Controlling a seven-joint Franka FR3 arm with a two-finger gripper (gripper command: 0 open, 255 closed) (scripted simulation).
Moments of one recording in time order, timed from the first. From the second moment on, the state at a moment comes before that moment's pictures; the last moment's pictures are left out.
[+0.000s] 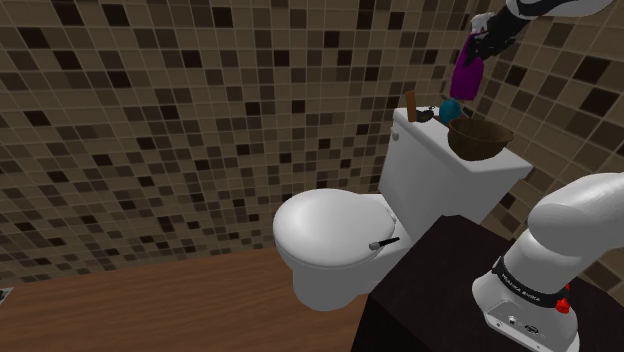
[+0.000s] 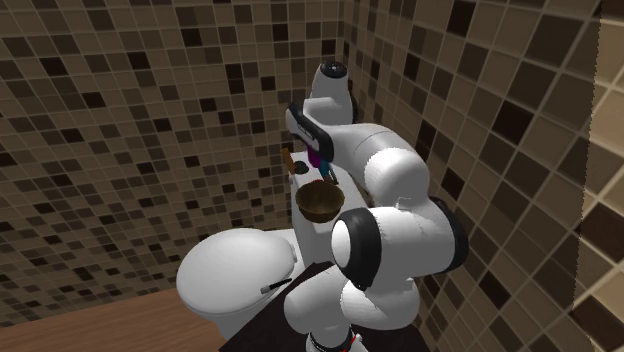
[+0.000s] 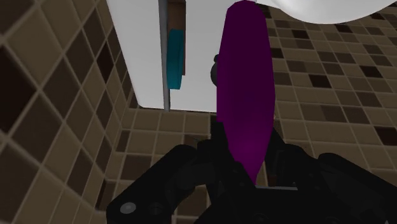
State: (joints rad) arm -0.28 -0.60 -0.39 -2.27 -0.20 2.25 -0.04
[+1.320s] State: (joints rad) arm -0.40 -1.14 -0.25 -2.56 -0.24 1.99 0.00
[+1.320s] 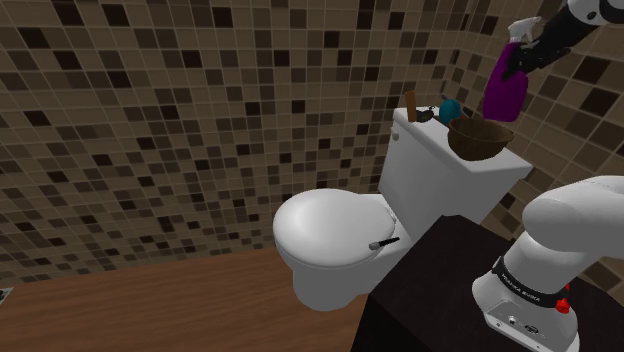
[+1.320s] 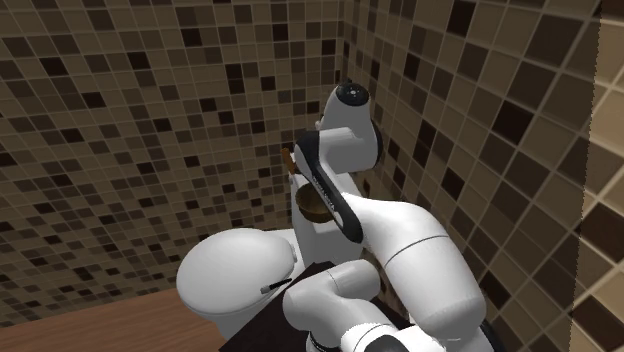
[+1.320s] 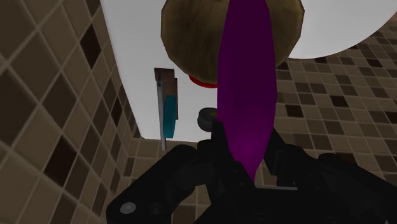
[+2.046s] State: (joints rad) arm -0.42 -1.19 -0.28 -2.70 -0.26 2.08 0.00
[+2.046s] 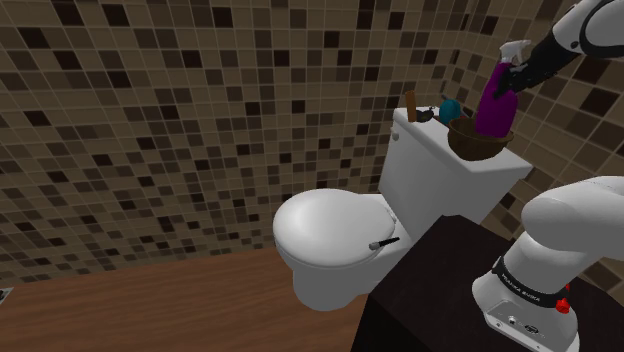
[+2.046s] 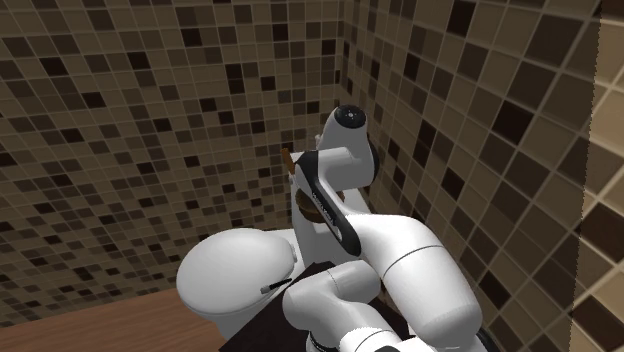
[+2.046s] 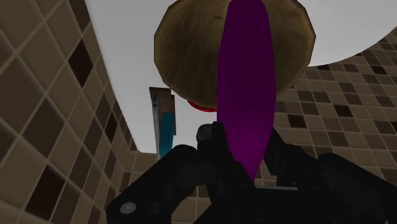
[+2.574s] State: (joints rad) arm -0.42 -1.19 -0.28 -2.70 -0.26 2.08 0.00
